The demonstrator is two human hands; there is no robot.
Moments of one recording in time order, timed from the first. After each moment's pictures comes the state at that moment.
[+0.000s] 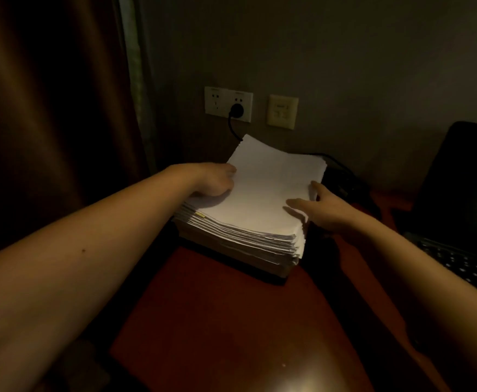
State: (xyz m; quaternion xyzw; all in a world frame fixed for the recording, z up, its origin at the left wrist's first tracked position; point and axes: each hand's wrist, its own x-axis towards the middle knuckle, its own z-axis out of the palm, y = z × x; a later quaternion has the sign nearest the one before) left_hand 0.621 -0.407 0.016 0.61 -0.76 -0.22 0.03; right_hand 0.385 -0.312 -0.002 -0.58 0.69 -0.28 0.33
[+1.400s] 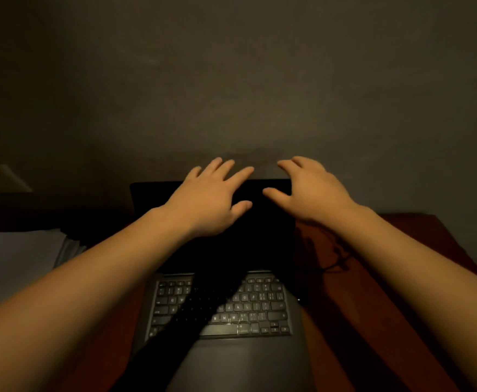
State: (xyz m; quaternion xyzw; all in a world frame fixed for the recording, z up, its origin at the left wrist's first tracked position) left_hand 0.116 -0.306 0.163 0.29 -0.96 -0.02 -0.02; right_hand -0.063 -0.200 0.159 -0.55 0.83 -0.09 0.01
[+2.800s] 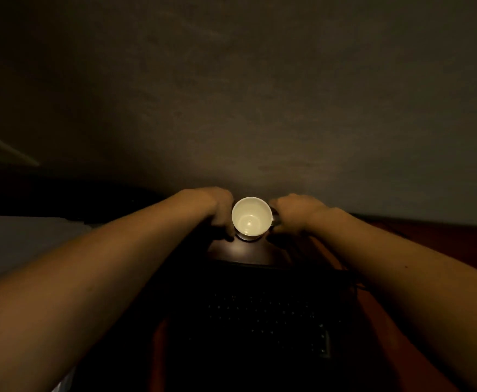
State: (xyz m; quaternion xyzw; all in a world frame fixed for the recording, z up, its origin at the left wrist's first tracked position) left_hand 0.115 -0.472 0.060 0.36 -0.83 -0.23 -0.37; right_hand -0.043 -0.365 0.069 -0.61 0.69 0.20 0.33
